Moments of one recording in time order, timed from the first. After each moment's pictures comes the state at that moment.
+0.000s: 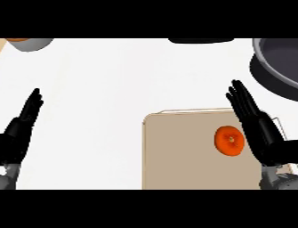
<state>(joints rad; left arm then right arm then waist) -0.10 0.60 -0.30 -1.36 0.32 0.35 -0.18 -0.08 -0.29 0.20 -1.68 -0.23 -0.09 0.02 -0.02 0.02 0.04</state>
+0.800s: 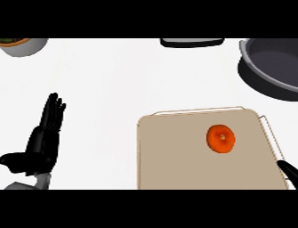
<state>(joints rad) -0.03 0.38 -0.31 -1.52 0.38 0.44 -0.24 0.29 -0.34 -0.16 -1.94 0.01 -0.29 -0.67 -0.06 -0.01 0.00</state>
